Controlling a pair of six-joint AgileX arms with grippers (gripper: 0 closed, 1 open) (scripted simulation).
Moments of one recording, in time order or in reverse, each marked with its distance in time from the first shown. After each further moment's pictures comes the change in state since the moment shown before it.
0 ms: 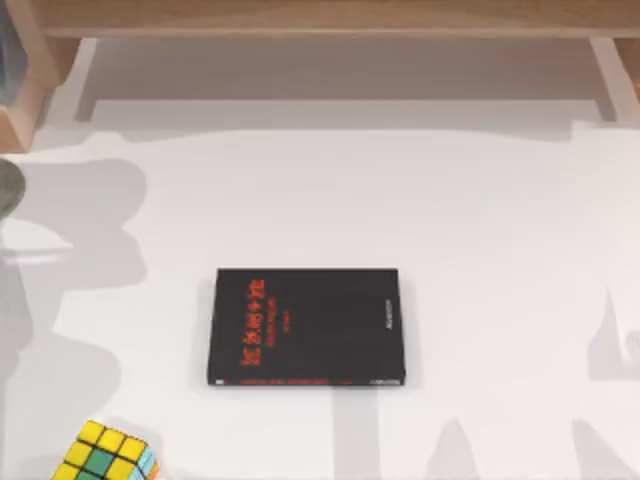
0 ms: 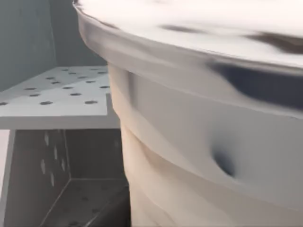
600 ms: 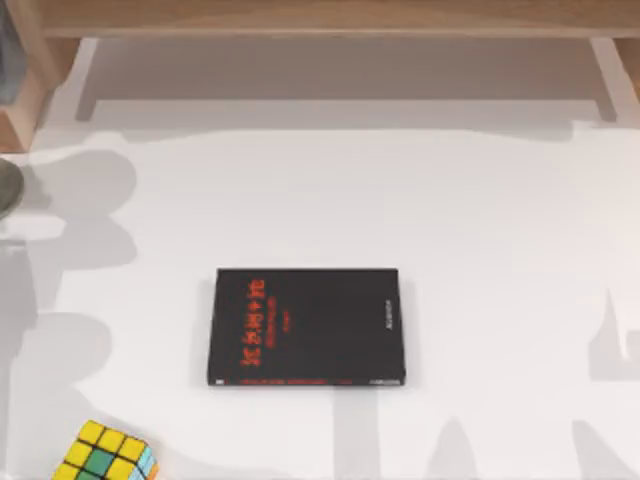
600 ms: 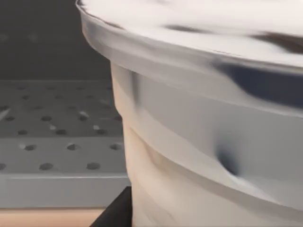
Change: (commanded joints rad) left arm -0.087 0.118 -0.017 -0.047 0.017 0.020; right arm 0.000 0.000 0.000 0.000 0.000 0.000
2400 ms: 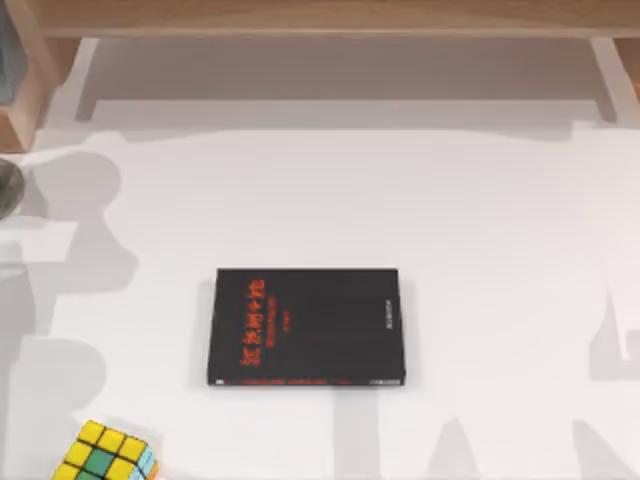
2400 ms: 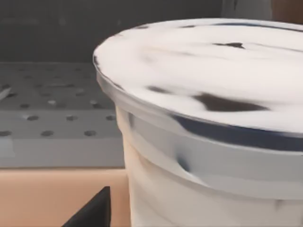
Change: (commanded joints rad) left arm 0.032 -0.048 -0.109 0.057 0.030 0.003; right arm 0.000 0.000 0.000 0.000 0.000 0.000
